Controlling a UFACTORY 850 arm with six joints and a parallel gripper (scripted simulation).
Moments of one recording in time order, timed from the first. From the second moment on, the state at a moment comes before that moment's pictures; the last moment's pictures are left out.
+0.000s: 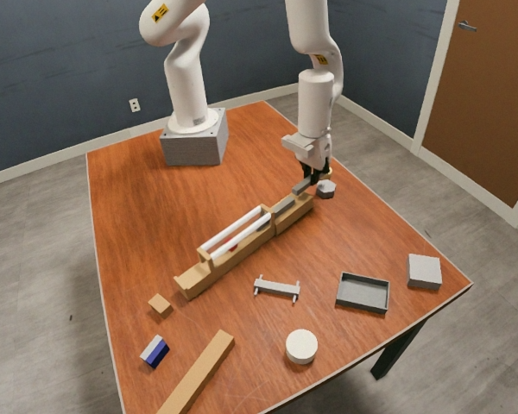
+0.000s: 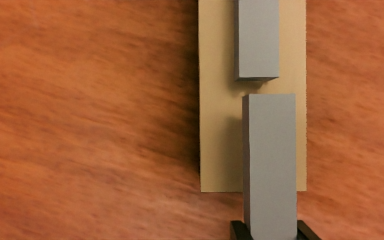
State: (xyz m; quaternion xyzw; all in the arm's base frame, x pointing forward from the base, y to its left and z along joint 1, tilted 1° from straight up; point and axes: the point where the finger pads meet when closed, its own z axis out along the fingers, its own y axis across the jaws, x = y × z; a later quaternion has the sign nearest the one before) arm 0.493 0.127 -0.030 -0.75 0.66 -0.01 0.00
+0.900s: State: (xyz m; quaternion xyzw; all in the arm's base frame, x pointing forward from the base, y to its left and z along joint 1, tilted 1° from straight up) arm 0.493 0.127 -0.051 -0.75 0.66 -0.01 0.00
